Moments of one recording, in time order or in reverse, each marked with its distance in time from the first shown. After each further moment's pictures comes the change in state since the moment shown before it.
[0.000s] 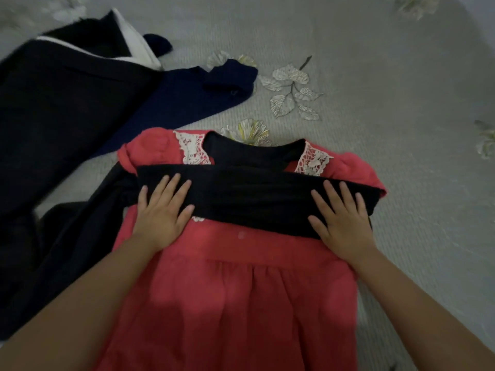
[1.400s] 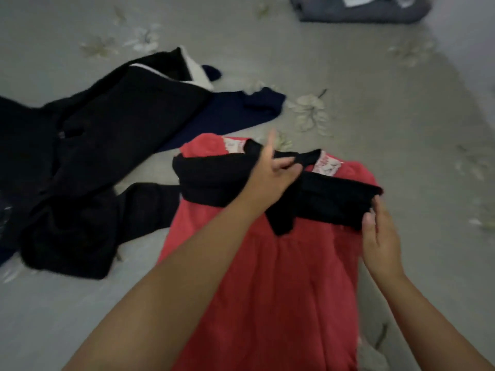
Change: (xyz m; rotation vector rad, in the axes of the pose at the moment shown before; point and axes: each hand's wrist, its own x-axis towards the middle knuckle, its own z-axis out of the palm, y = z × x) left_hand -0.040 0.132 -0.130 -1.435 -0.005 0.000; right_hand -0.087 -0.039 -0.082 0.830 0.392 0.310
